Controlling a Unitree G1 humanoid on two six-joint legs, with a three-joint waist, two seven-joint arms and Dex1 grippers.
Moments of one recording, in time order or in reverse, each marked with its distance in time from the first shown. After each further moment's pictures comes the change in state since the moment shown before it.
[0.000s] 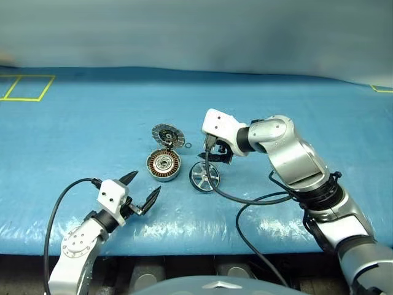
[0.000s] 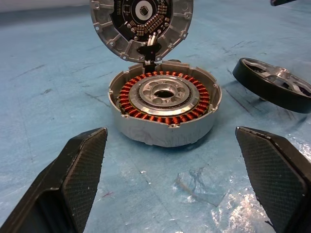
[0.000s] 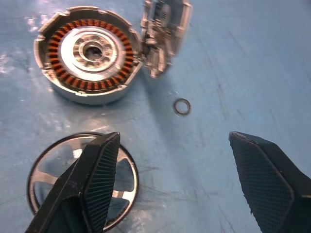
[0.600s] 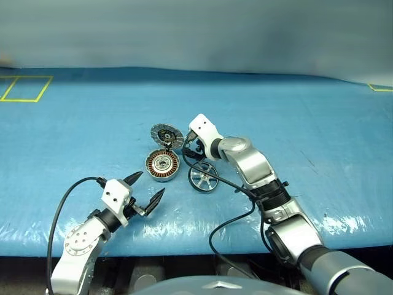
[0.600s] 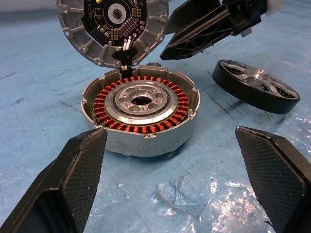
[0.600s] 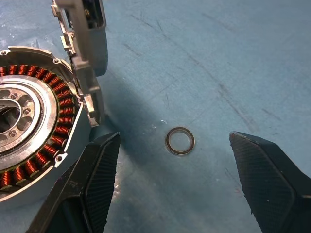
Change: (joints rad) left arm -0.002 0.009 -0.018 0.006 0.002 -0.001 -0.016; right arm 0.066 0.354 -0.074 0.490 0.059 -0.335 -0.370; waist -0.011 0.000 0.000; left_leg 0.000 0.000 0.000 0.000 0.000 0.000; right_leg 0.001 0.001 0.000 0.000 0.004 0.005
